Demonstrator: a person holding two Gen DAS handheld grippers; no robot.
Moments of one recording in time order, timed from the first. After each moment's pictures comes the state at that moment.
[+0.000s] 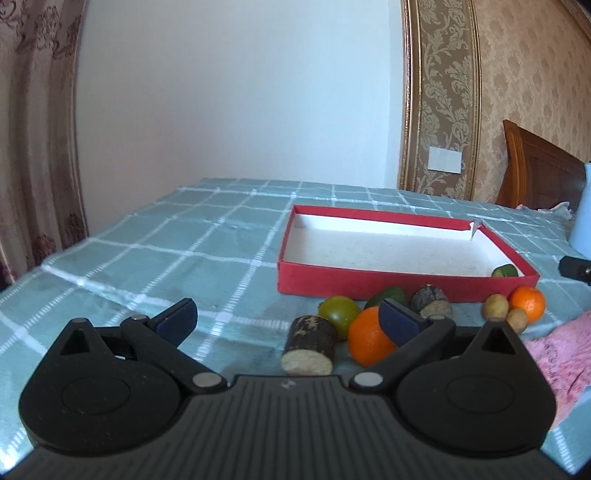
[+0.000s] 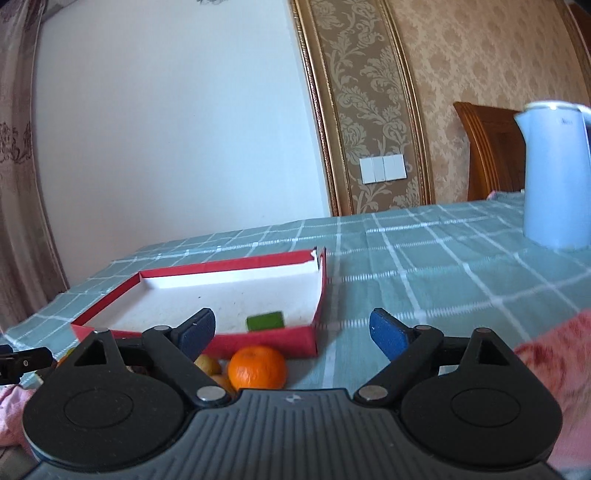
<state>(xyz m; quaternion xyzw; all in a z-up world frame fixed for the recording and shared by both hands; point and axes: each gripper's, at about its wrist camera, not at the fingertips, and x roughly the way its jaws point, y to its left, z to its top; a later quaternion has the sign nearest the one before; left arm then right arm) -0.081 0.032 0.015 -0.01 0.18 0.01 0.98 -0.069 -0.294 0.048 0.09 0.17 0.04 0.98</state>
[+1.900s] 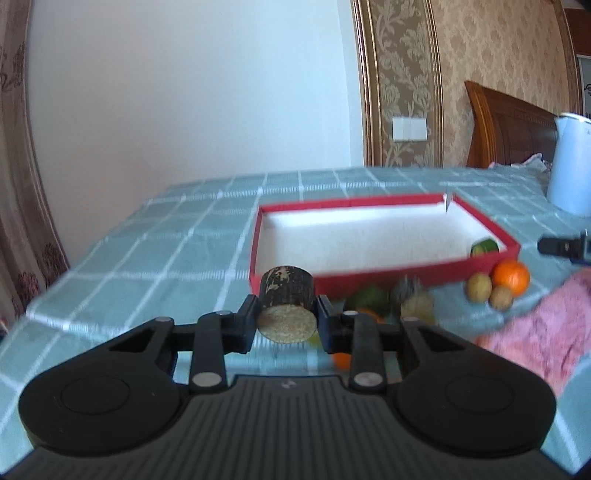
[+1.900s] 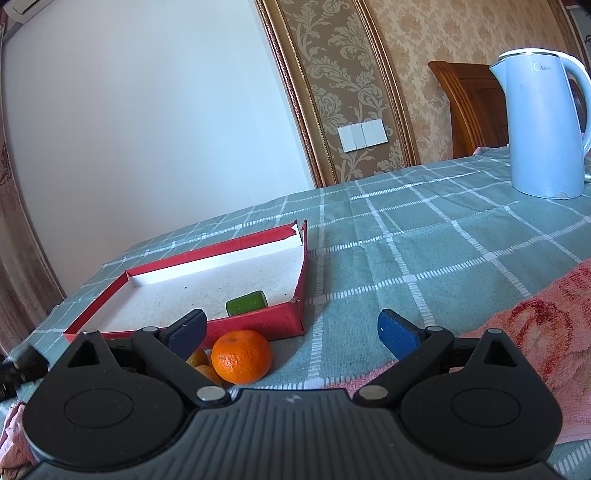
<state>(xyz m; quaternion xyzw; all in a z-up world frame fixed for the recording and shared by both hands) -0.057 0.020 0.040 0.06 0.21 -0.05 0.98 -0.059 -0.307 0.042 0.14 0.21 0.02 0.97</state>
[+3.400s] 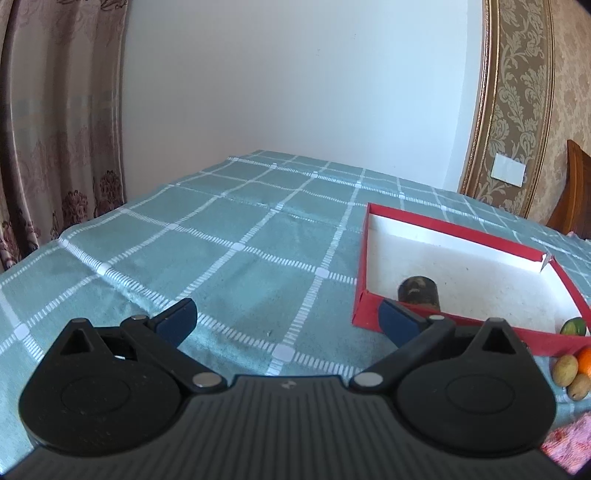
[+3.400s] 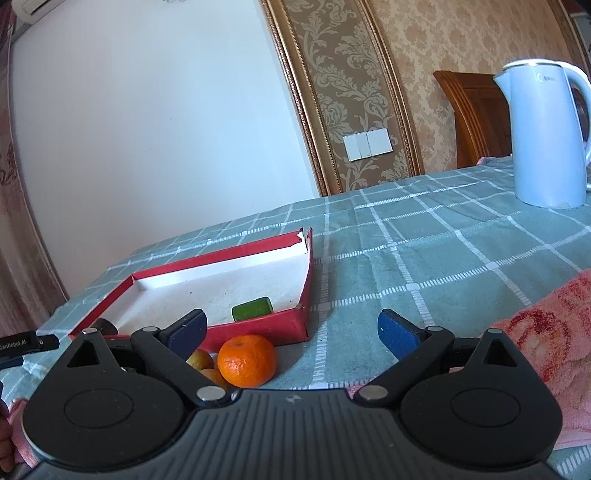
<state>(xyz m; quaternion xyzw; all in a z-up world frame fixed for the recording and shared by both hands) -0.010 0.084 0.017 -0.08 0.23 0.08 0.97 -0.062 -0.301 0.044 0.12 0.19 0.03 0.97</state>
